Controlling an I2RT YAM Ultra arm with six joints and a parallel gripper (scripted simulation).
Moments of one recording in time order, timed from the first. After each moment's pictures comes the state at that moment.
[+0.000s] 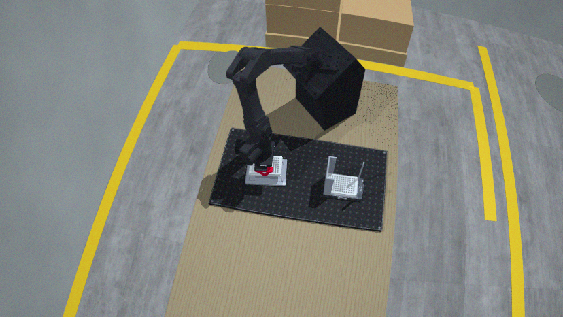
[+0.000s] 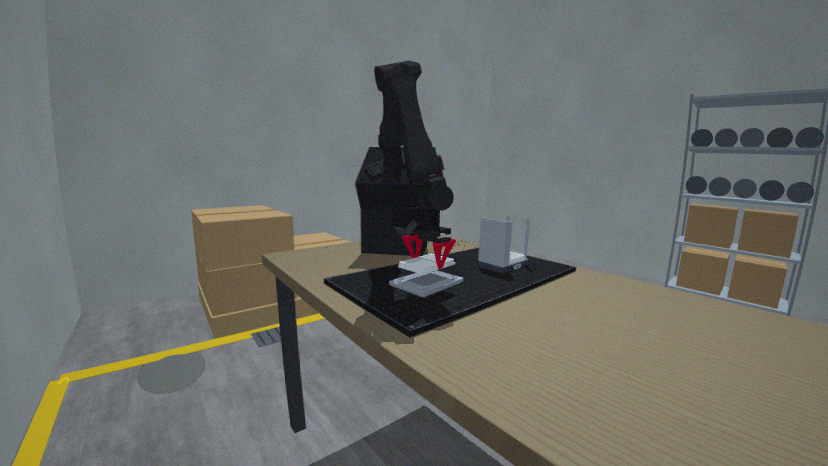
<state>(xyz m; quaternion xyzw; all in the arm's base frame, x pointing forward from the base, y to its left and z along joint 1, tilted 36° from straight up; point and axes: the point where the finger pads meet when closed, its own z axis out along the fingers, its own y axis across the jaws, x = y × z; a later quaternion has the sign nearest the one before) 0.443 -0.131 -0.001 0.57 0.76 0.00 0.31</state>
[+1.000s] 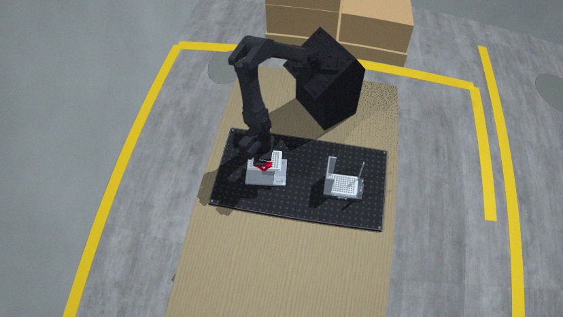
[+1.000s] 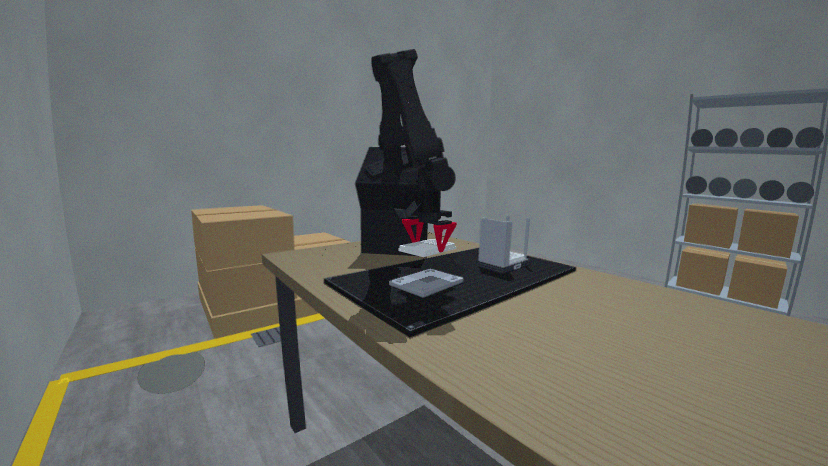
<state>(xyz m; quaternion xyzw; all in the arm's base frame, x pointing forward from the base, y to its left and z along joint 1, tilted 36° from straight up) 0.424 -0.116 0.034 0.57 0.76 0.01 0.31</state>
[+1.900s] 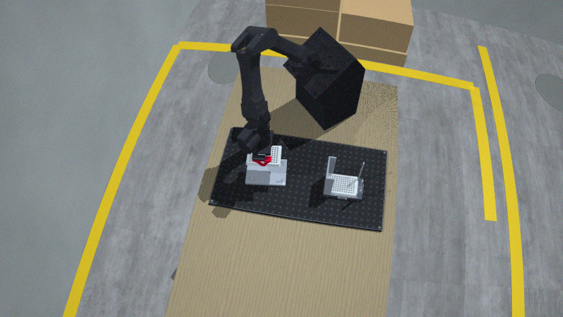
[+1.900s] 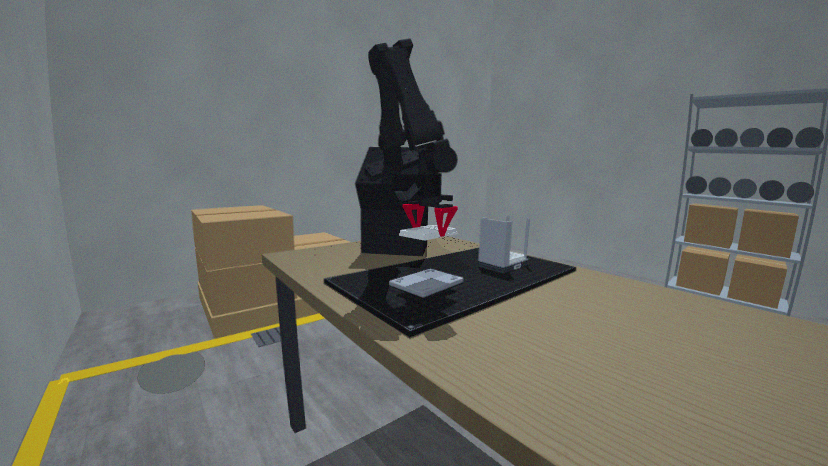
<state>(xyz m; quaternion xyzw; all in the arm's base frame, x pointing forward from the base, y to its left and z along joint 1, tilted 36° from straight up) 0.408 -0.102 0.068 0.57 0.76 0.01 0.31</state>
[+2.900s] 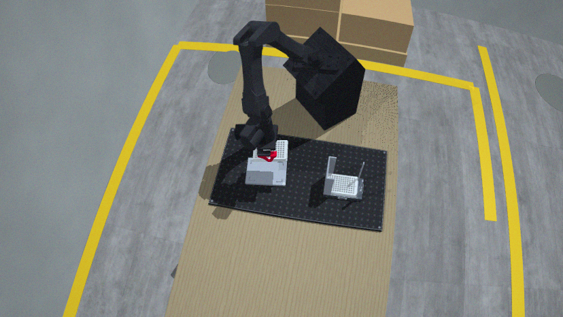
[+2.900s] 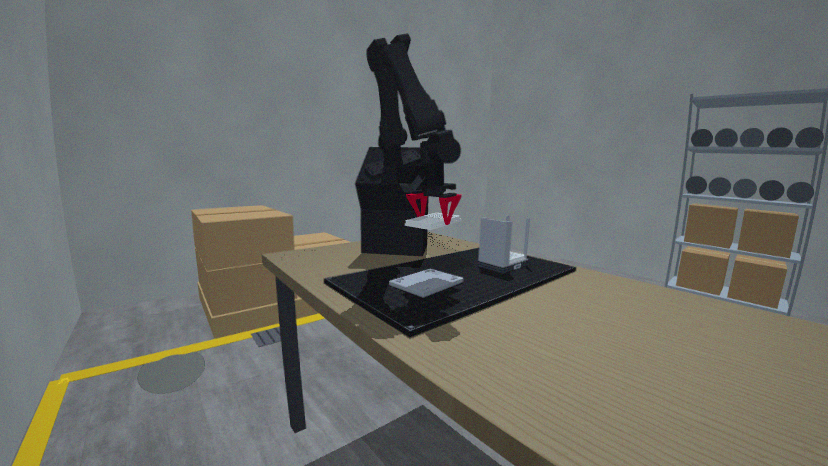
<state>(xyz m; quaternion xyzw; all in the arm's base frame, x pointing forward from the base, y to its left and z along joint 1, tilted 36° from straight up) 0.386 -0.075 0.077 0.56 0.78 0.02 0.27</state>
